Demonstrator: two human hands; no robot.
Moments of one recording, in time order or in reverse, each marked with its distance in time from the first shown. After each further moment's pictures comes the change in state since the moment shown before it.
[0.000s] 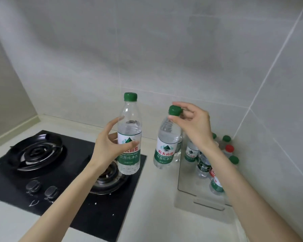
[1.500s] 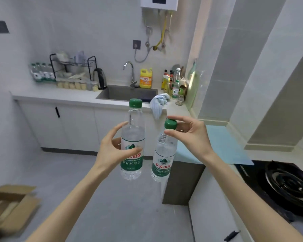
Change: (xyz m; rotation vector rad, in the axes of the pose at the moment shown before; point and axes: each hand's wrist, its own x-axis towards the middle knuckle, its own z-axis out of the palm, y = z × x) left_hand -0.507 -0.001 -0.525 0.248 1.247 -0.188; right_hand -0.344 -0.295 0.607 0.513 -1.271 -0.292
